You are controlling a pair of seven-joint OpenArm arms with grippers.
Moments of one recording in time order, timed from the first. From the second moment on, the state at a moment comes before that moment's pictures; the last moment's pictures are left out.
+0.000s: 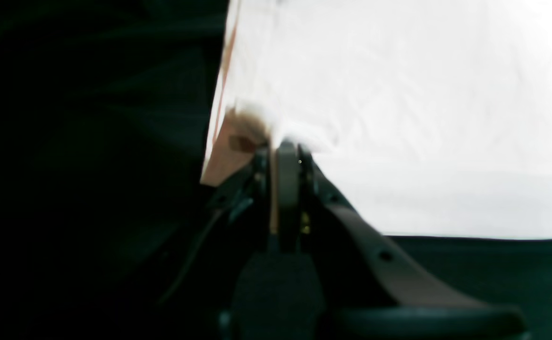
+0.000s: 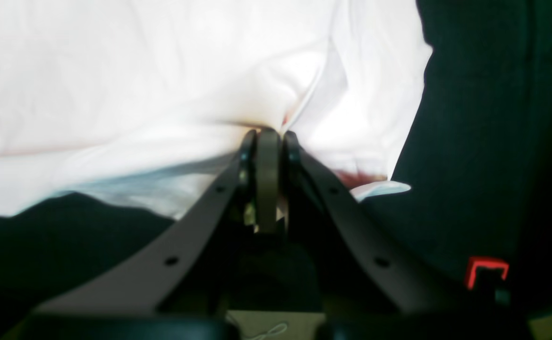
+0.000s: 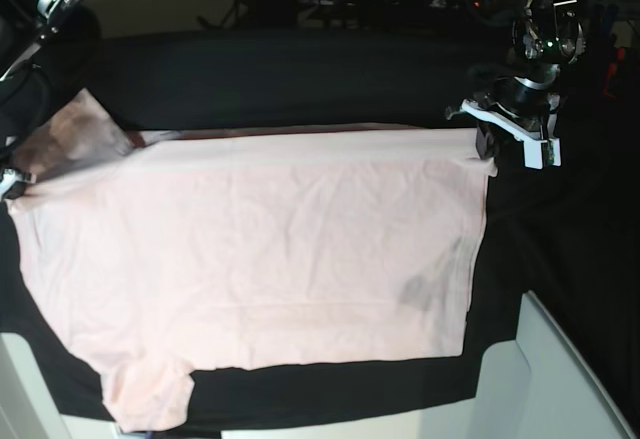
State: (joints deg) left arm 25.0 -10.0 -16.3 96.0 -22.1 -9.4 25.1; right arm 7.5 13.1 46.1 81.4 16.7 40.8 -74.2
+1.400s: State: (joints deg) left arm 14.4 -9.0 -16.7 87.0 -21.8 -9.2 25.5; right arm 14.3 13.3 41.6 68.3 16.5 40.6 -66.1
